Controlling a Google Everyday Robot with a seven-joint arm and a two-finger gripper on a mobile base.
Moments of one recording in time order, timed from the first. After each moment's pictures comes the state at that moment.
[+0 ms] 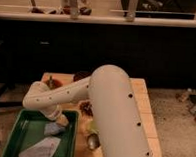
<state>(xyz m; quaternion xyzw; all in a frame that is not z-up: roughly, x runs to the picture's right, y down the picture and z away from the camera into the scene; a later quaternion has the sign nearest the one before) -0.193 0.231 0.811 -0.36 -0.04 -0.48 0.80</state>
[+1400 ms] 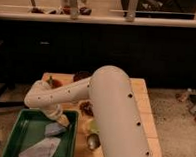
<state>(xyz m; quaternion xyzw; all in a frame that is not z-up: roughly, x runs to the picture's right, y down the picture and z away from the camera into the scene) -0.189 0.235 0.810 -0.38 -0.06 -0.49 0.78</state>
